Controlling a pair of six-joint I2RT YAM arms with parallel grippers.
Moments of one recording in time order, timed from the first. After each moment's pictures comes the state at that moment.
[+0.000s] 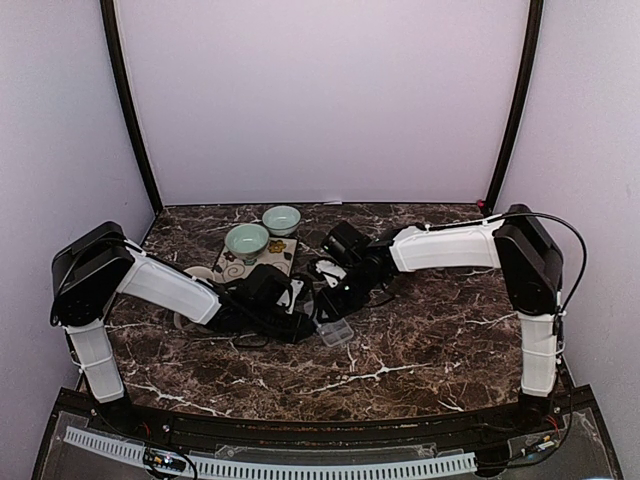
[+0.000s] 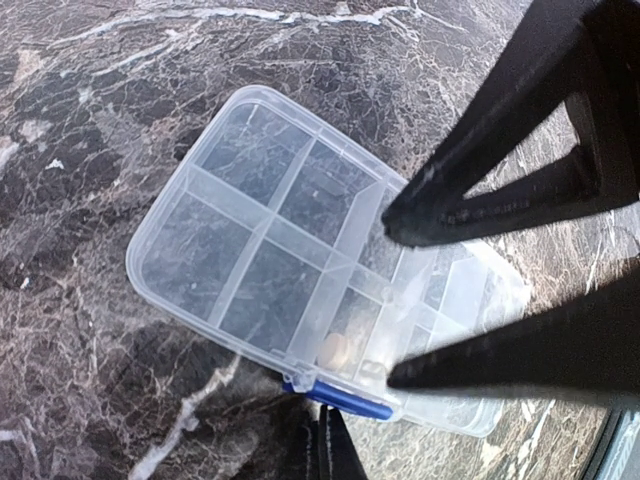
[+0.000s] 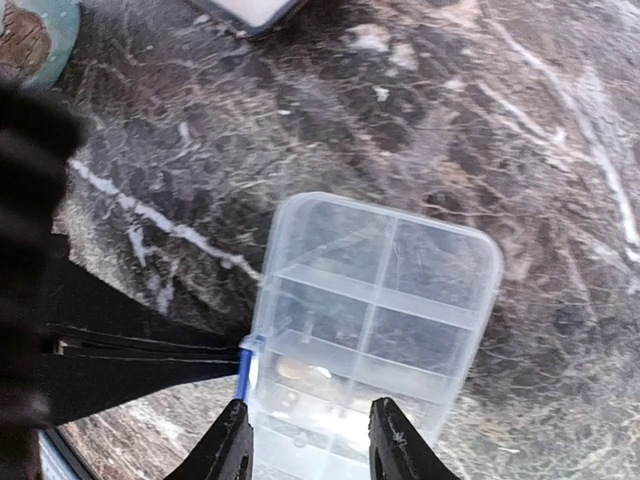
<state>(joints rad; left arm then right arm) -0.90 1.85 0.88 0.14 0.14 -0.48 0.90 2.05 1.48 -0.59 -0.22 0.27</state>
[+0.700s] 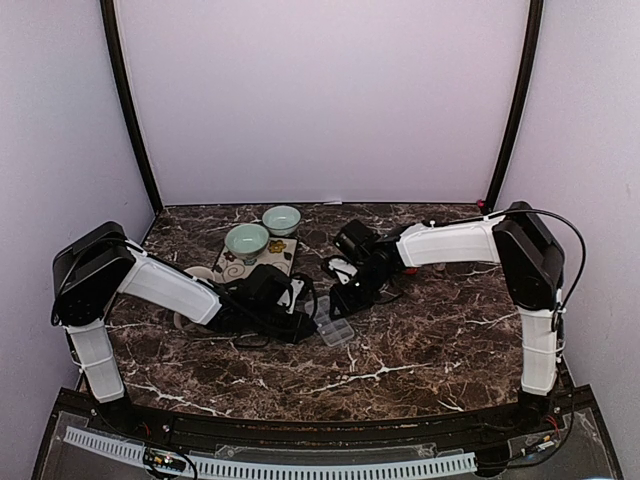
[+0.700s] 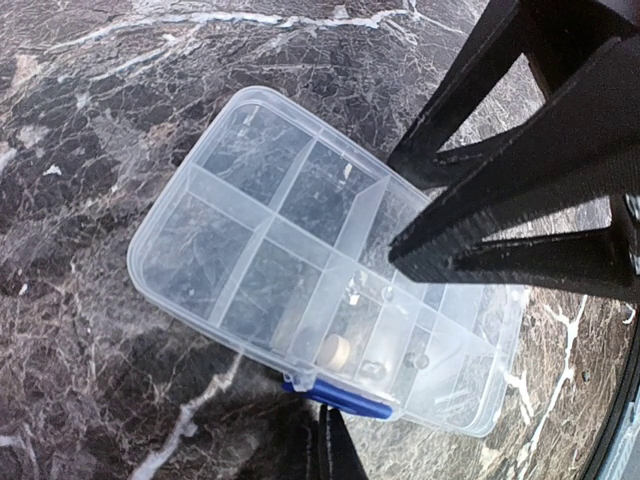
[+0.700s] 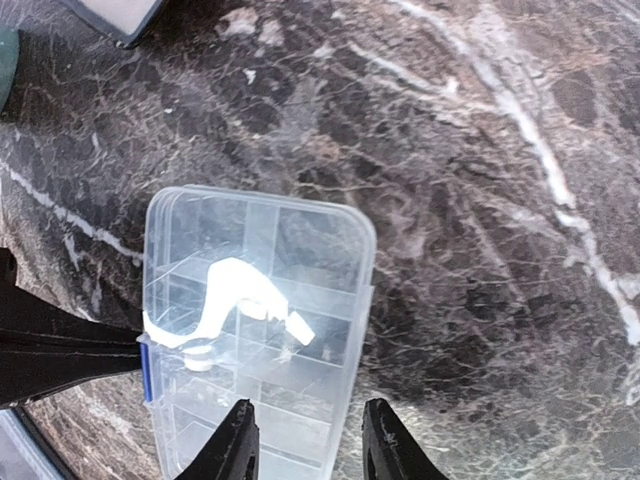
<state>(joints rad) -0.90 1.85 0.88 0.15 0.14 -0.48 0.84 2.06 1.46 -0.60 -0.22 0.27</state>
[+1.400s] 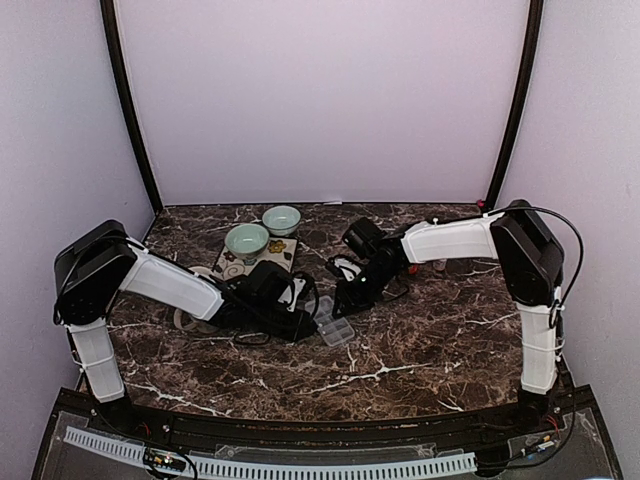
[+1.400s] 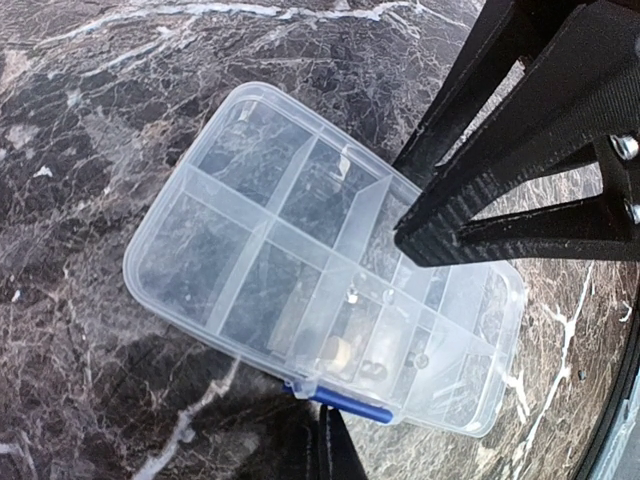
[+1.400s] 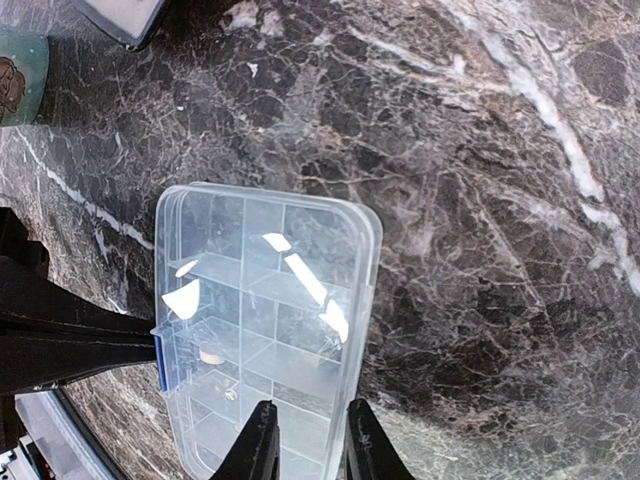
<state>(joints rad) -0.89 1.87 0.92 0.10 0.17 -0.48 0.78 2.08 1.45 -0.58 -0.41 0.28</state>
